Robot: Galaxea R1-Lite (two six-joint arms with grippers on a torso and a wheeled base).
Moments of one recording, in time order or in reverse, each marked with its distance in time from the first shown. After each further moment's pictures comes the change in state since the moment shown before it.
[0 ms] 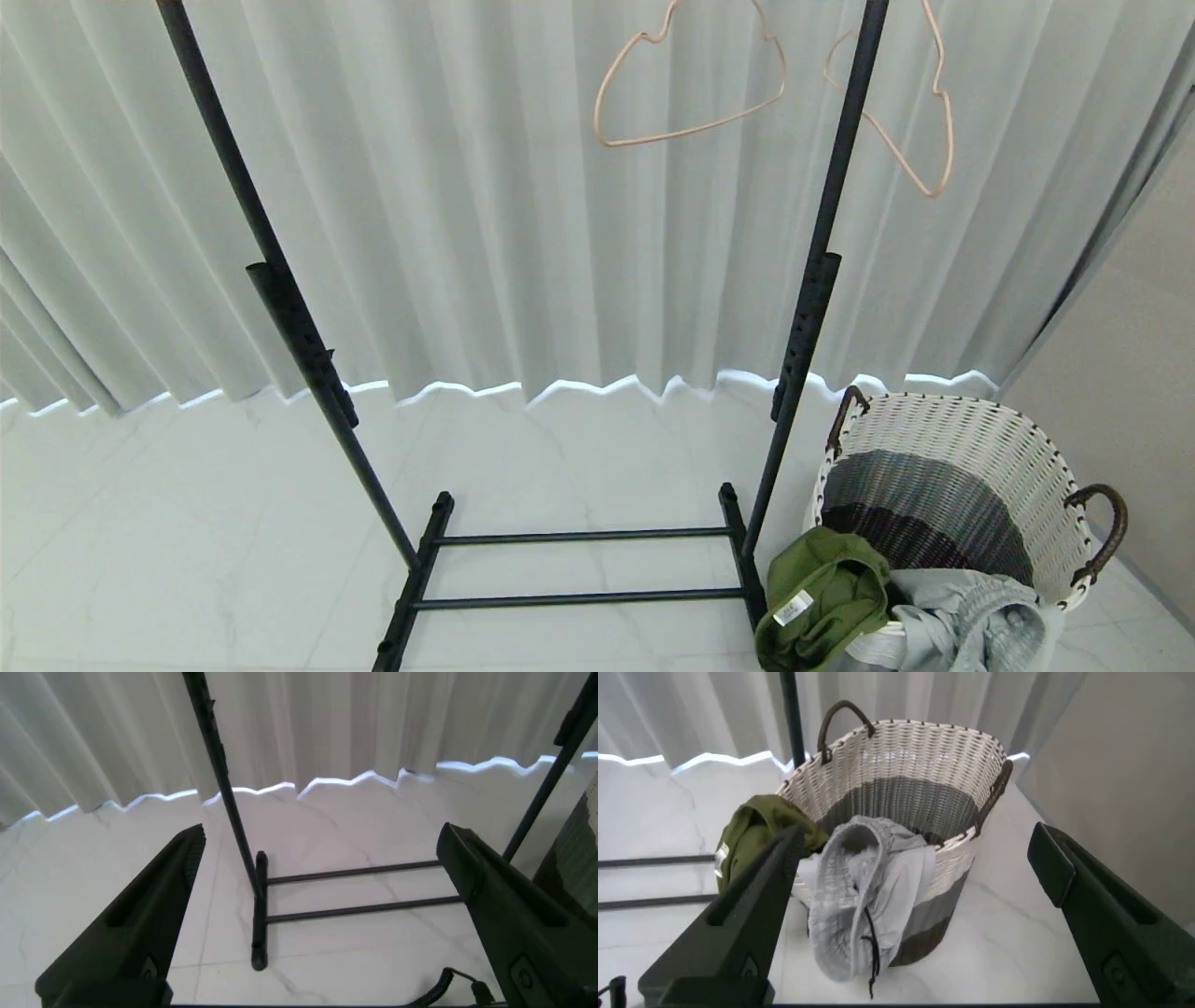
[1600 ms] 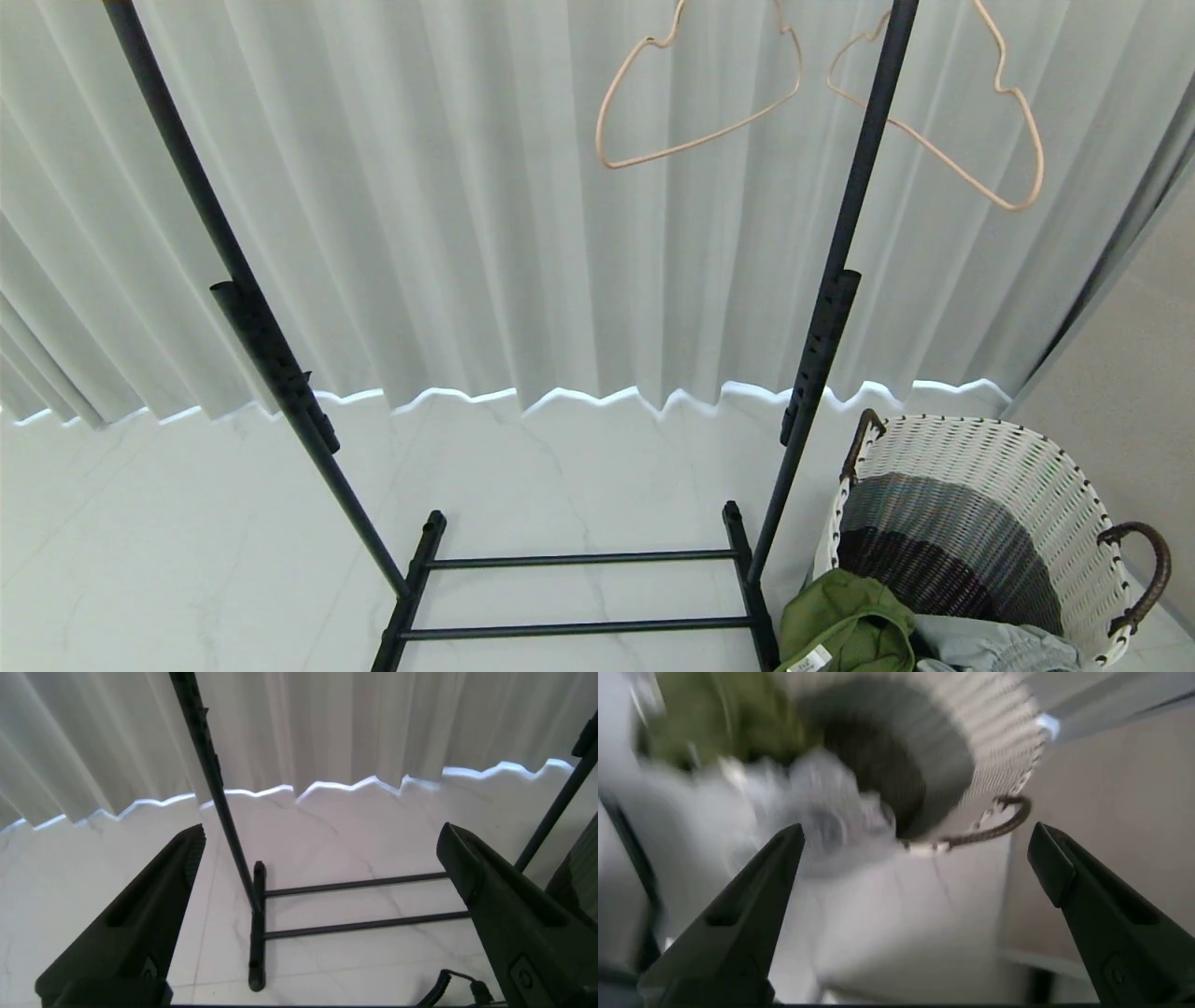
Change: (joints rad) left arm 0.000 0.000 0.000 0.000 0.000 -0.001; right arm 0.046 0.679 -0.366 0.187 0.036 -0.571
